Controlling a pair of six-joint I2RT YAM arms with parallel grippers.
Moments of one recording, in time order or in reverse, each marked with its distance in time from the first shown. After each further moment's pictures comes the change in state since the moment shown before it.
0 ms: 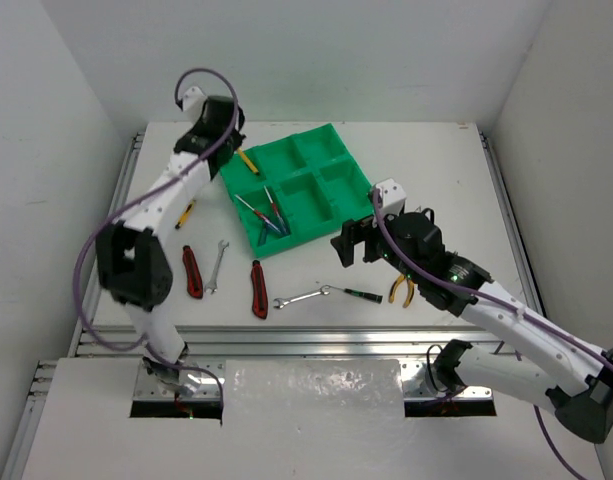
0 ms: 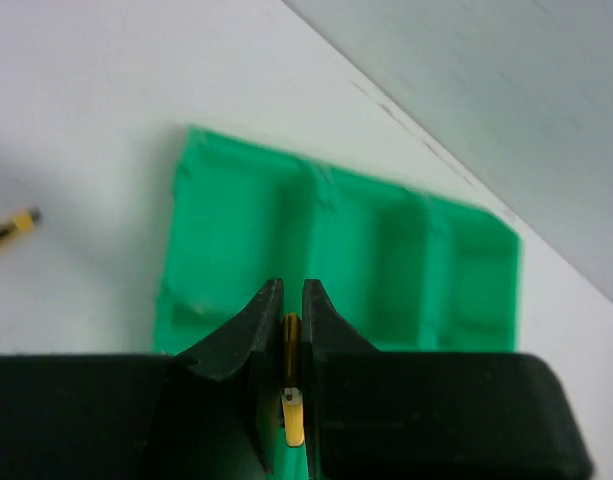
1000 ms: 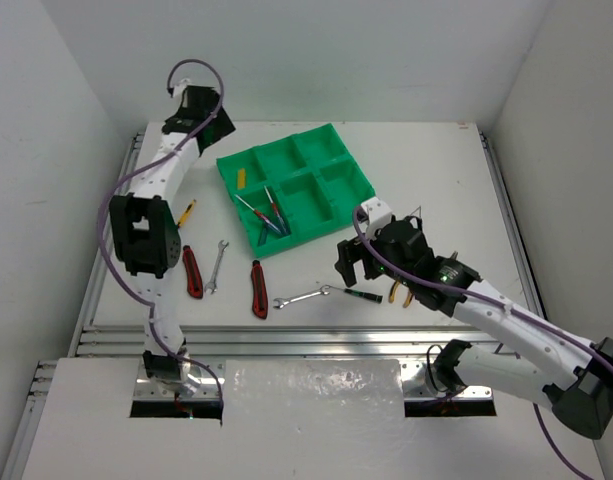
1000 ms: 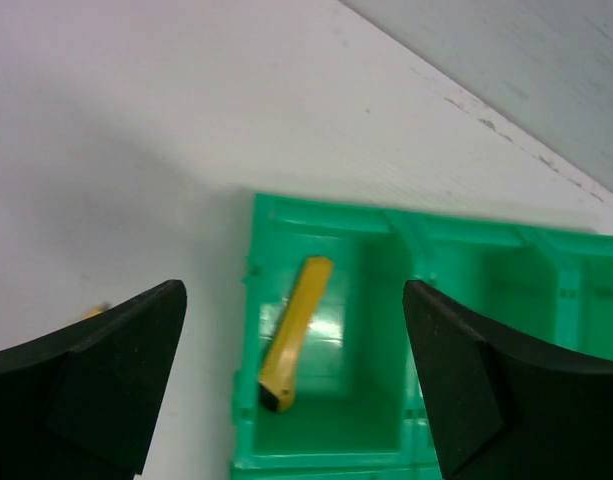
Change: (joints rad) left arm 0.185 0.407 0.428 -0.138 0.082 0.224; right arm -0.002 0.010 -0.078 -0.125 -0.043 -0.035
